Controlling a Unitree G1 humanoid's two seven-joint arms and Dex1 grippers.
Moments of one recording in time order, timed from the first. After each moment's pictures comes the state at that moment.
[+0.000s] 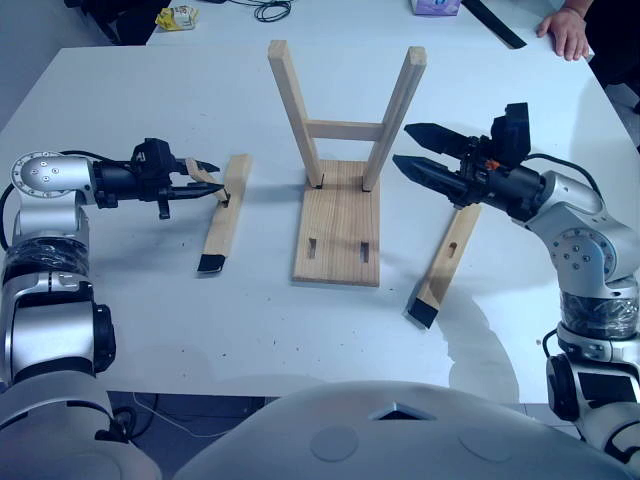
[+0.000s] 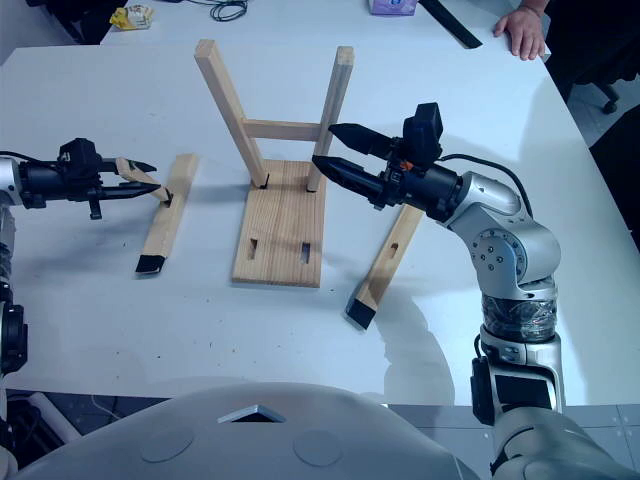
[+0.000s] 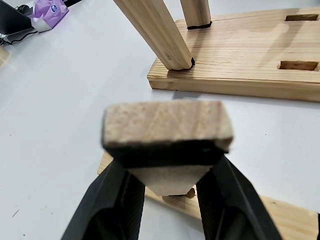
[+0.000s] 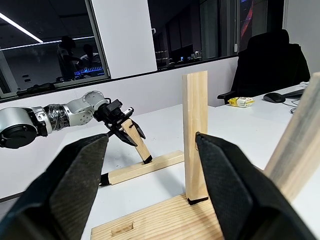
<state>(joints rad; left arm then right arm) -0.56 0.83 0.01 0.83 -0.18 -0.39 -1.49 -0.26 -0.47 -0.08 -0.27 0.77 0.58 0.93</state>
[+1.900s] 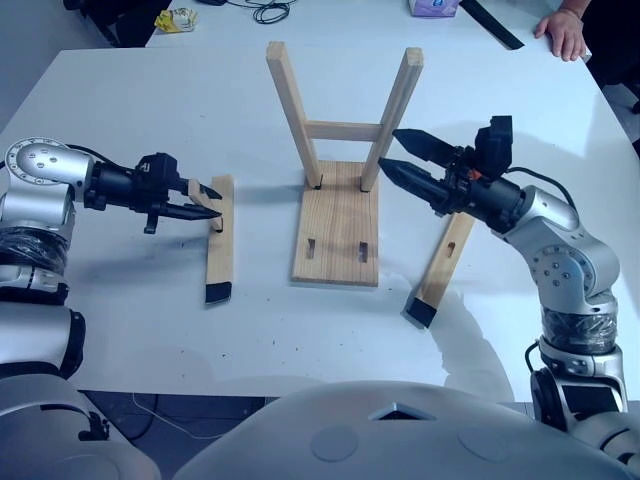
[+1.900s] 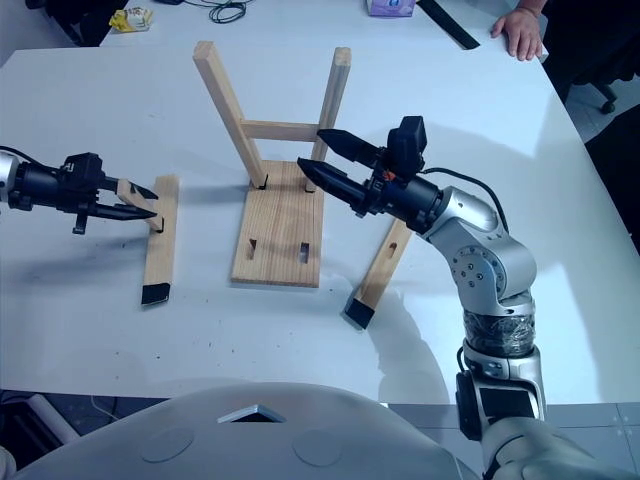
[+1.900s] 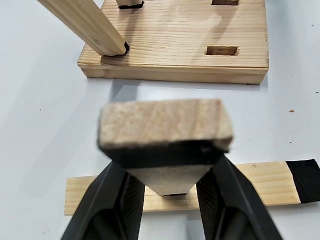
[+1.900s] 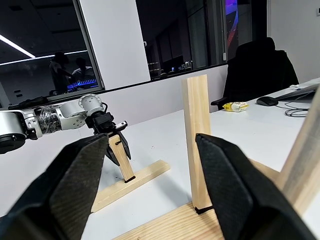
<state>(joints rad) -0.59 0.97 -0.30 0.76 -0.34 -0.31 -1.61 -0.19 -0.38 -0.04 -0.34 0.77 0.55 0.81</state>
